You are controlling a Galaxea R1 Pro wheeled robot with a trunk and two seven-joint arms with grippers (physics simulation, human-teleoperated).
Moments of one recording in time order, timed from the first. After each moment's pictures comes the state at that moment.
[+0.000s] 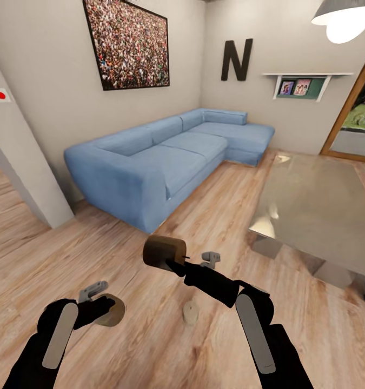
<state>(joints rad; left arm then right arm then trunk) -0.33 0.03 0.17 -1.37 0.57 0.98 0.35 -0.34 0.17 0.14 -1.58 -0.51 0.75 0.38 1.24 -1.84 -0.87</state>
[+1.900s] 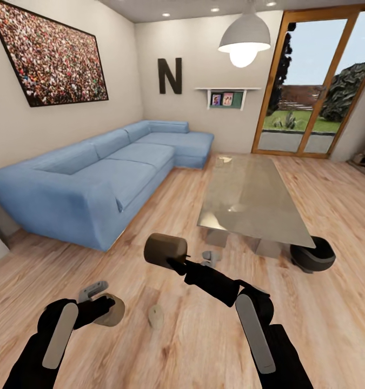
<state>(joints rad) -0.33 0.03 0.17 -1.37 0.57 0.98 0.35 -0.34 0.17 0.14 -1.57 -0.51 0.73 0.37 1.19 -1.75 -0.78</state>
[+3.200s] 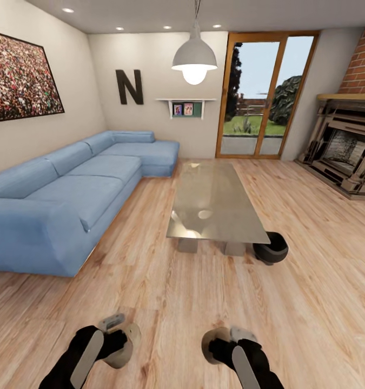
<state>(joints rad) -0.33 0.02 -0.02 -0.98 0.55 0.75 0.37 -0.18 0.16 0.11 -1.21 -0.50 0.75 -0.49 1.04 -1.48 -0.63</state>
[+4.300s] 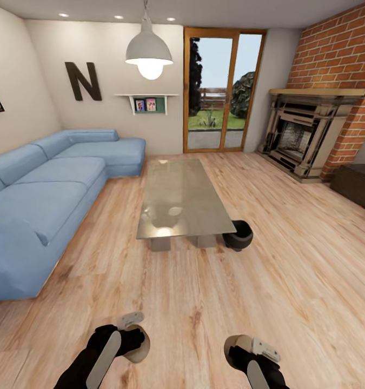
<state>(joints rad) -0.33 -0.02 -0.17 -1.01 0.55 0.74 0.36 -0.17 0.10 0.03 -1.07 -0.53 0.50 -0.49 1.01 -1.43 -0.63</state>
